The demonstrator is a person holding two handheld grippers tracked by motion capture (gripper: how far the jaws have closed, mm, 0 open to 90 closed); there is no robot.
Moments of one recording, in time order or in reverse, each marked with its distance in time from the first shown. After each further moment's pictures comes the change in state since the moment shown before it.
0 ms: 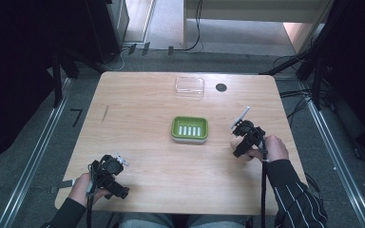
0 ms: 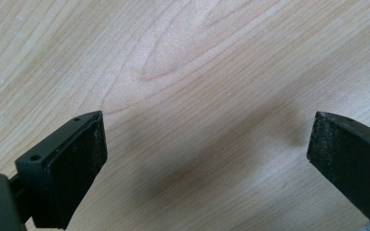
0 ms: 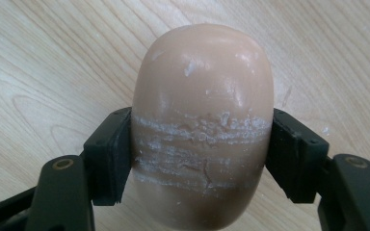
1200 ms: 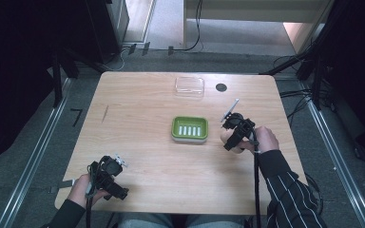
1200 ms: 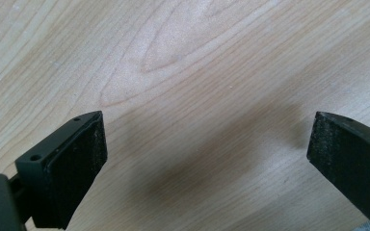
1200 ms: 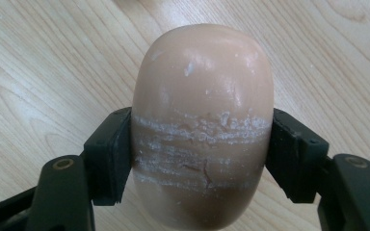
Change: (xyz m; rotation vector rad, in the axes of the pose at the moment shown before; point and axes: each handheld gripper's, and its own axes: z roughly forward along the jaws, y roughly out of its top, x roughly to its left) left arm 0.000 -0.004 0.001 0.000 0.000 -0.008; right arm 0.010 0.034 -0.010 -0.030 0.008 -0.091
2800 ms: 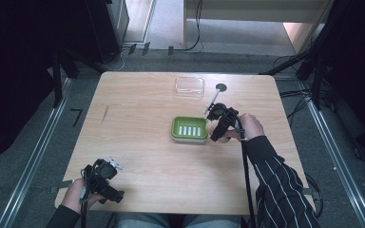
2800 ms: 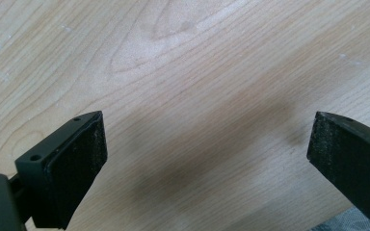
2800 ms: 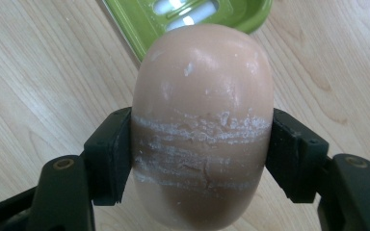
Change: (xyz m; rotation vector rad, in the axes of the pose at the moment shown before) left arm 0.002 -0.015 -0.005 -0.006 0.013 -0.036; right arm 0.013 0.053 -0.008 -0.032 0.013 -0.157
